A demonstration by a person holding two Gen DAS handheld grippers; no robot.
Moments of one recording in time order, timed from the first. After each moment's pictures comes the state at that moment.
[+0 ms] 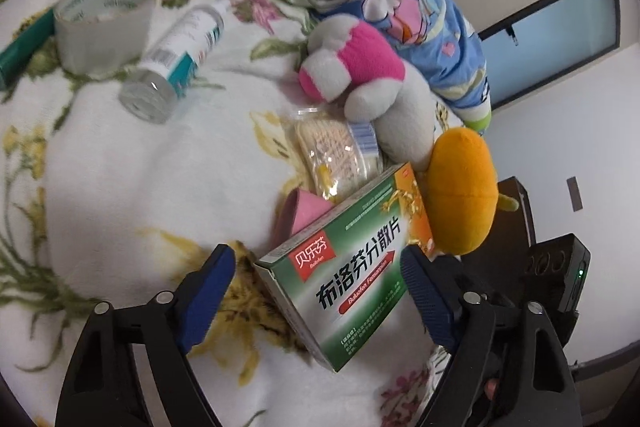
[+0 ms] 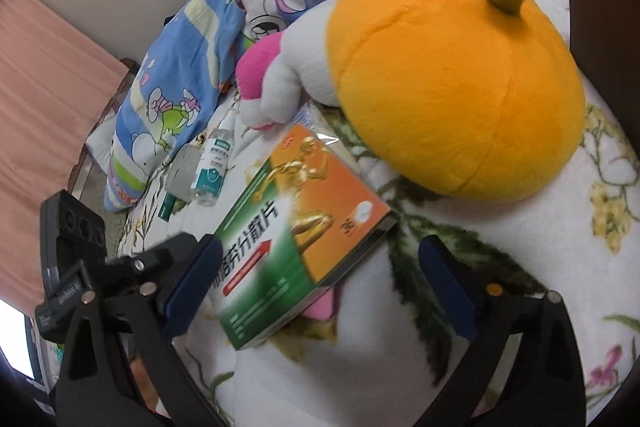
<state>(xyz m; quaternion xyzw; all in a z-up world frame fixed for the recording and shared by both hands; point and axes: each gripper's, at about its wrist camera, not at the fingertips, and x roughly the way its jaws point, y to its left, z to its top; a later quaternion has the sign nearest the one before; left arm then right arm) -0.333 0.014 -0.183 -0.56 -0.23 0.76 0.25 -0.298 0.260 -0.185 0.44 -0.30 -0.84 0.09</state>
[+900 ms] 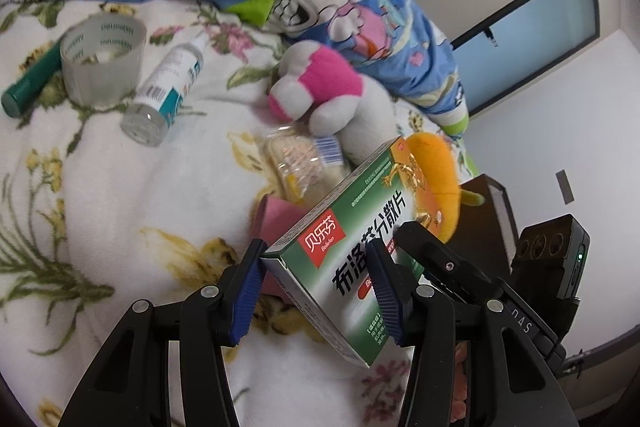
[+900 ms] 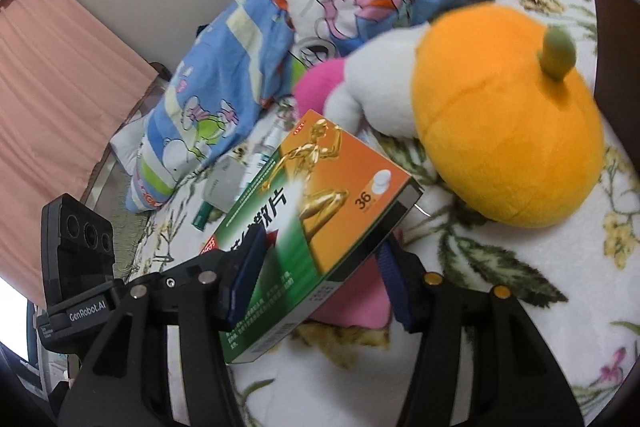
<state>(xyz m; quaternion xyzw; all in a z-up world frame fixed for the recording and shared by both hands) -0.307 0.007 -0.134 -0.51 -0.21 0.79 0.26 -0.288 0.240 -0.142 0.39 -0.29 -0.87 0.13</state>
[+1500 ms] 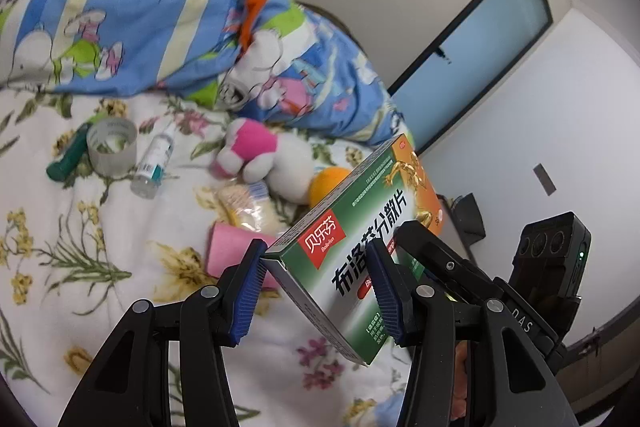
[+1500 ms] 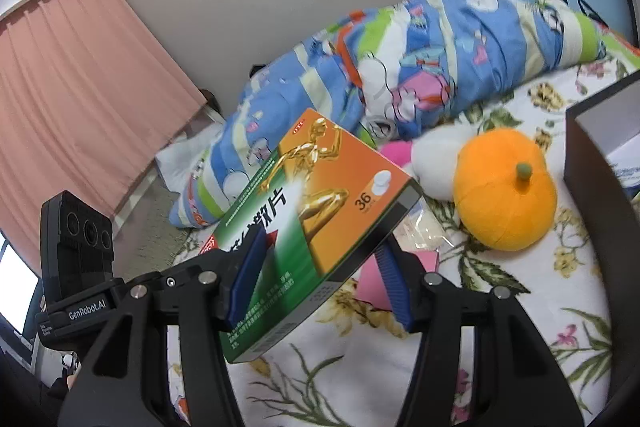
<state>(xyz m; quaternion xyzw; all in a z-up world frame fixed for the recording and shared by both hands) -0.220 0.007 -0.004 -0.42 -0.18 0.84 0.29 -0.198 0.238 -0.020 0.29 -0.26 -0.91 0.16</state>
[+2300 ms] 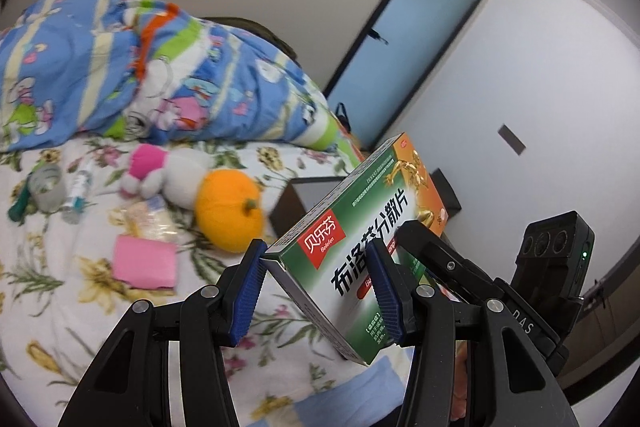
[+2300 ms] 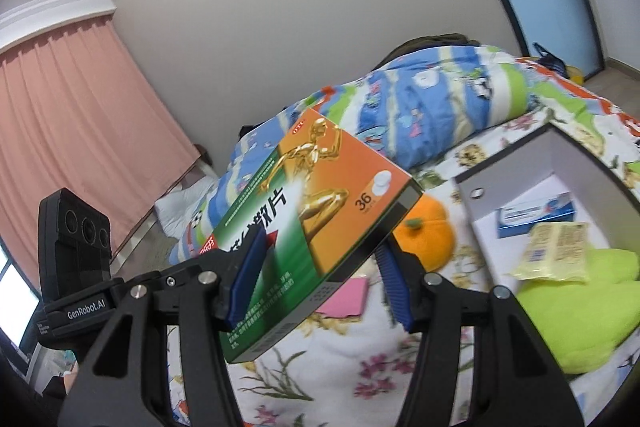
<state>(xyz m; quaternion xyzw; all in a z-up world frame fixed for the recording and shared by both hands) -0.153 0.144 0.062 -0.39 -0.12 0.84 0.36 -0.092 0.359 0.031 0.21 -0.28 -0.93 0.10</state>
